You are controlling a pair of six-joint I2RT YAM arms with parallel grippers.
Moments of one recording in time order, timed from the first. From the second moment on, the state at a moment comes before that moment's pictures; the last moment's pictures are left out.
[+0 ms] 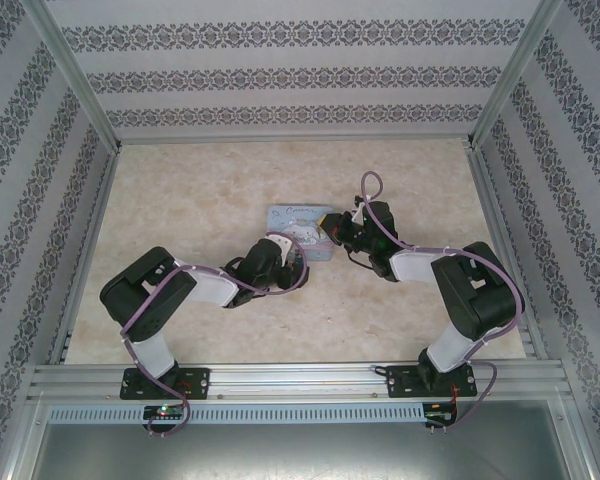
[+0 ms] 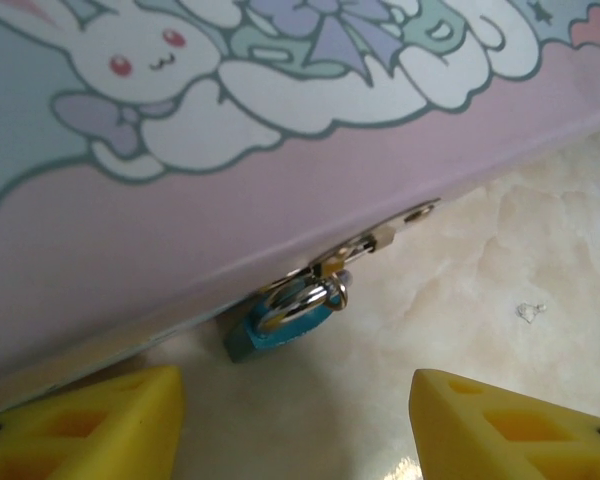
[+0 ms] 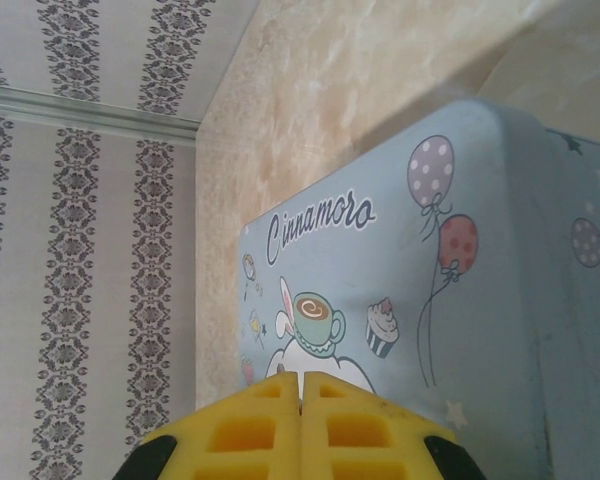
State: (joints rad) left arm -0.72 1.76 0.65 0.45 0.05 -0.42; right arm 0.40 1.65 0.66 0.59 -0.43 1.15
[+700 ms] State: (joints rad) left arm -0.72 1.86 0.77 0.53 0.11 -0.47; right arm 0.40 1.71 0.66 0.64 -0.43 1.15
